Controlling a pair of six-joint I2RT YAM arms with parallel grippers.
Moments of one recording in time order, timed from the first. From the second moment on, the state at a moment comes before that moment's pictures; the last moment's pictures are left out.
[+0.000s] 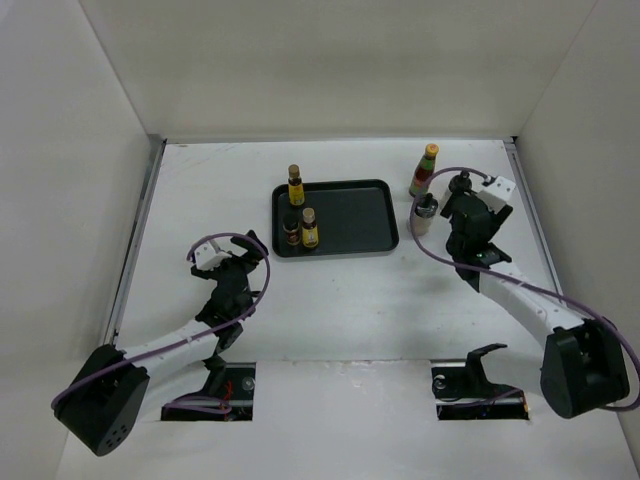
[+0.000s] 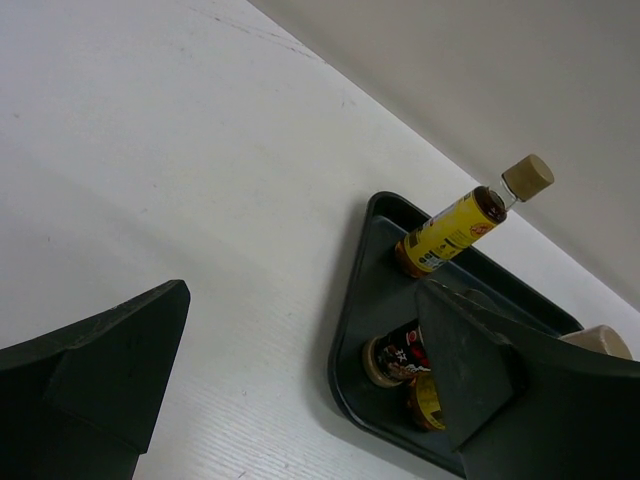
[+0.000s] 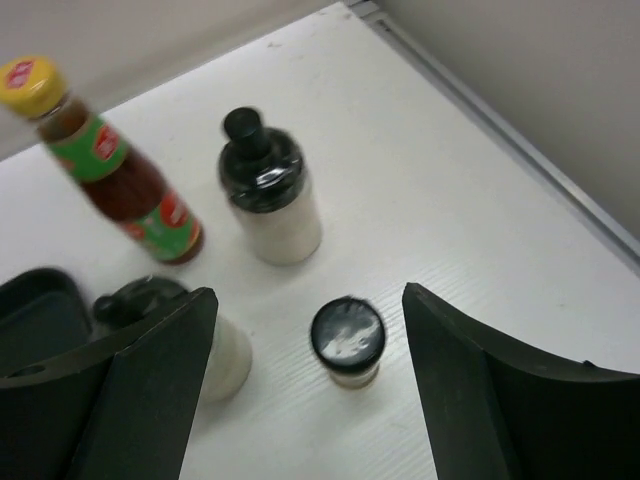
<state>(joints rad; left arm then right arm) -0.60 0.96 0.13 0.78 -0.91 -0.61 0.32 1.18 0.67 0.21 0.79 0.32</state>
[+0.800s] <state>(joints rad) -0.61 0.97 0.13 0.78 -0.91 -0.61 0.13 1.42 0.69 0.18 0.56 0.45</state>
